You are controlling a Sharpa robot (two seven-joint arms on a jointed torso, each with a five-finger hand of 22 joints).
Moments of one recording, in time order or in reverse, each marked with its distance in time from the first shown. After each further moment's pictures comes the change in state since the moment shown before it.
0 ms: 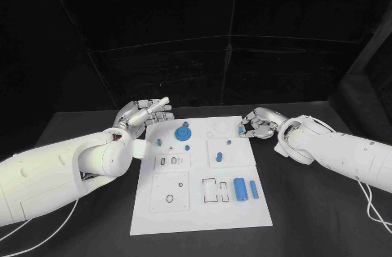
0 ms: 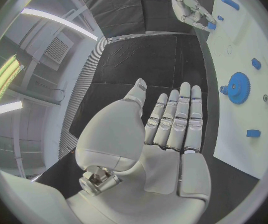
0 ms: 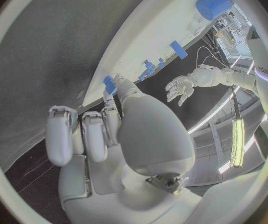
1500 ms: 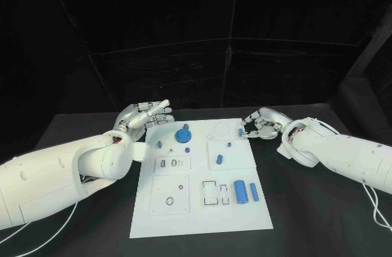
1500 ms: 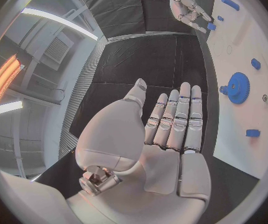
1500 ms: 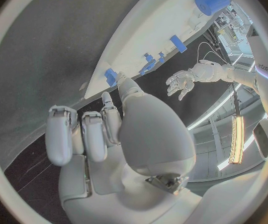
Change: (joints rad) left arm 0.000 -0.001 0.000 0.005 0.000 -0.001 0.001; left_hand 0.000 0.000 0.000 0.000 0.000 0.000 0.000 0.000 0.000 0.000 0.000 0.000 0.000 0.000 0.000 0.000 -0.002 0.000 0.000 0.000 0.000 0.001; right arm 0.002 -0.033 0.000 0.025 0.037 -0.037 0.011; right_hand -0.021 -0.040 -0.033 0.021 0.000 -0.108 0.011 -0.040 -0.008 -0.011 0.011 -0.018 -0.003 -0.001 0.006 0.000 0.000 0.000 -0.004 0.004 0.000 0.000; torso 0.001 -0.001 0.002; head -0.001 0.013
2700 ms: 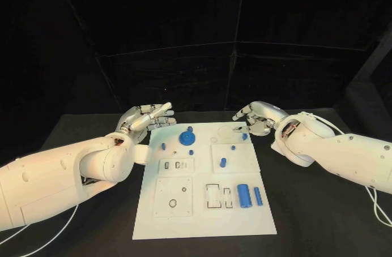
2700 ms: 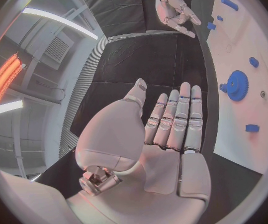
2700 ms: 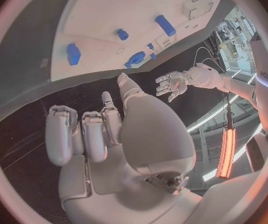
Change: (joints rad) left arm 0.000 -0.017 0.000 0.018 0.000 -0.001 0.000; left_hand 0.000 0.000 0.000 0.000 0.000 0.000 0.000 0.000 0.000 0.000 0.000 0.000 0.000 0.000 0.000 0.000 0.000 0.000 0.000 0.000 0.000 0.000; right arm 0.066 -0.029 0.001 0.192 -0.150 -0.064 -0.142; right_hand -0.026 0.005 0.001 0.022 -0.025 0.023 0.009 0.005 0.002 0.020 0.009 0.026 0.000 0.000 0.000 0.000 0.000 0.000 0.000 0.000 0.000 0.000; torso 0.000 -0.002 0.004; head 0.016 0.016
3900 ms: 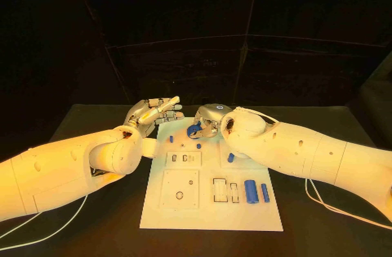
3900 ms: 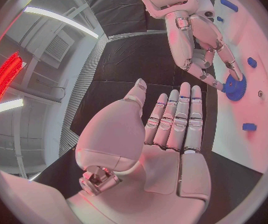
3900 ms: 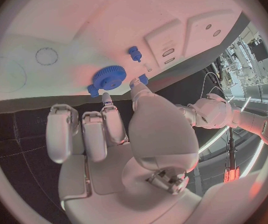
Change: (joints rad) left arm 0.000 0.017 0.000 0.002 0.000 0.001 0.000; left_hand 0.000 0.000 0.003 0.003 0.000 0.000 0.000 0.000 0.000 0.000 0.000 0.000 0.000 0.000 0.000 0.000 -0.001 0.000 0.000 0.000 0.000 0.001; right arm -0.004 0.445 0.001 -0.226 -0.310 0.188 -0.236; right_hand -0.166 -0.022 0.006 0.104 -0.050 -0.030 0.006 0.006 -0.001 -0.018 0.001 -0.009 0.000 0.000 0.000 -0.012 -0.001 0.000 -0.009 -0.001 -0.016 0.000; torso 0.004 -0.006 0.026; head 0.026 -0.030
